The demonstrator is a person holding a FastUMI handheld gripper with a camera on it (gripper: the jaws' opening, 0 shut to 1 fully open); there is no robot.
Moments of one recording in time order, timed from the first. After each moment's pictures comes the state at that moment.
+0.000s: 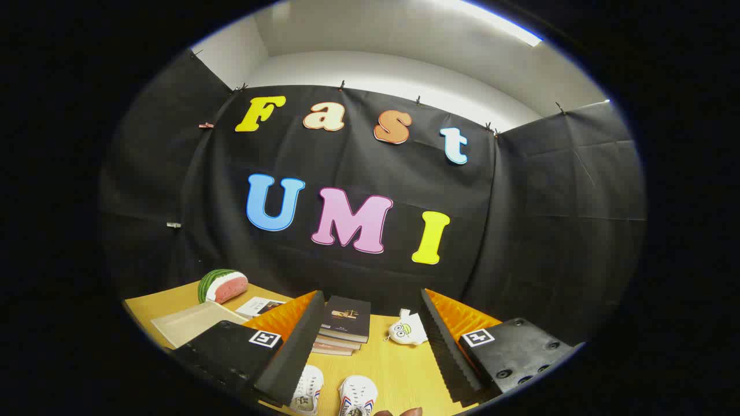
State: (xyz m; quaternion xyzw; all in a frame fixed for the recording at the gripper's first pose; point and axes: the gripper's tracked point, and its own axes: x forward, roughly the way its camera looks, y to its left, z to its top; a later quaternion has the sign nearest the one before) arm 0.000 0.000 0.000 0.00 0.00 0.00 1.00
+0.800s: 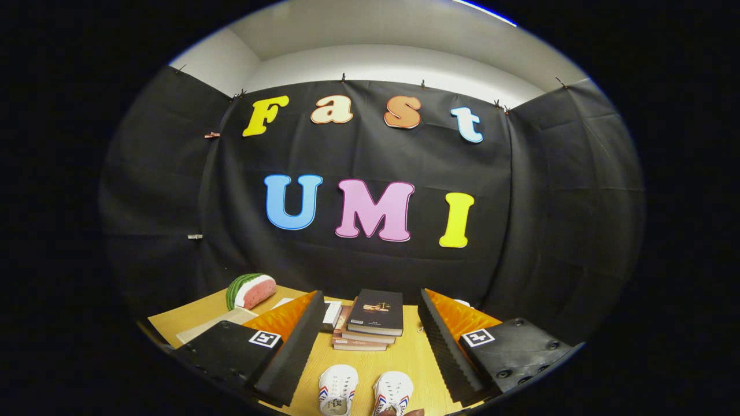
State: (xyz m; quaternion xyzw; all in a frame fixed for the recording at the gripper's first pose) arm 0.015 0.039 -0.025 0.05 0.04 0.06 1.00
